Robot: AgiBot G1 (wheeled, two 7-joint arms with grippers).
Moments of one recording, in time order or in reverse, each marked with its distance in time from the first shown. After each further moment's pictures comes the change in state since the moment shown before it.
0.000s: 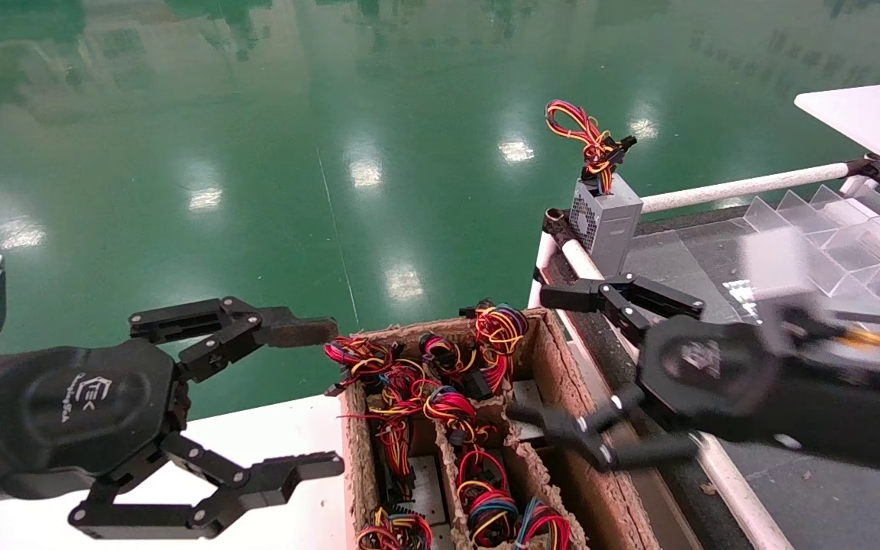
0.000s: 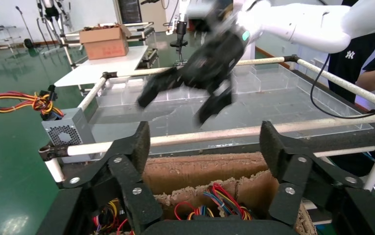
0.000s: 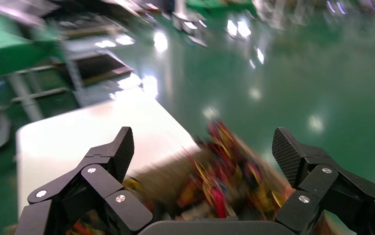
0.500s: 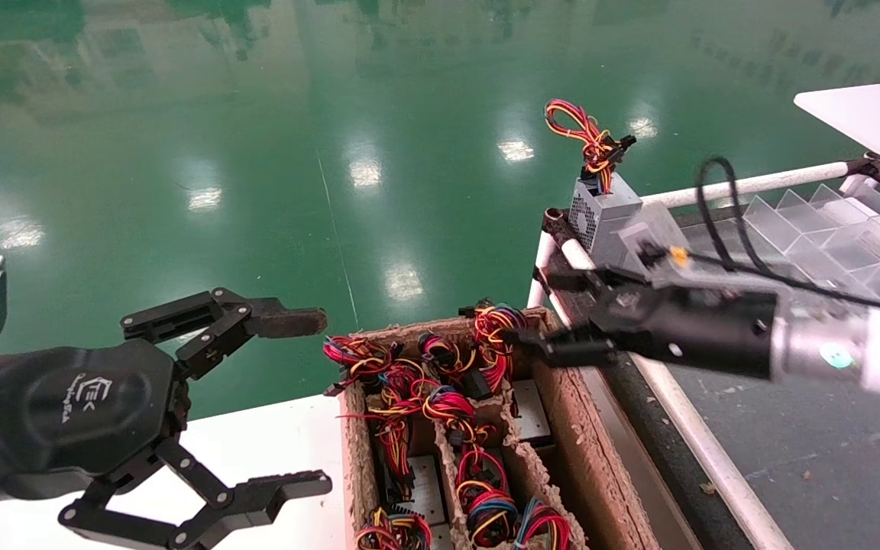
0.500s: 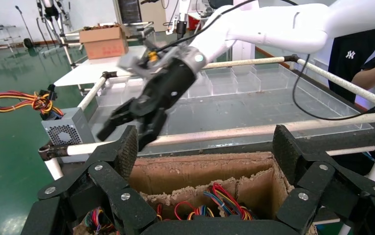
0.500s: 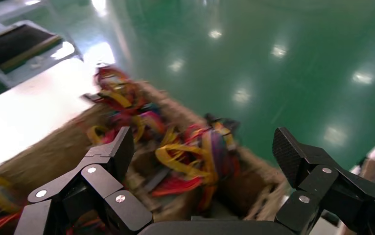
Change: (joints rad) left arm 0.000 0.000 0.000 0.000 0.000 0.000 0.000; right arm 0.219 -0.191 -0.146 -0.348 -0.266 0.112 0.083
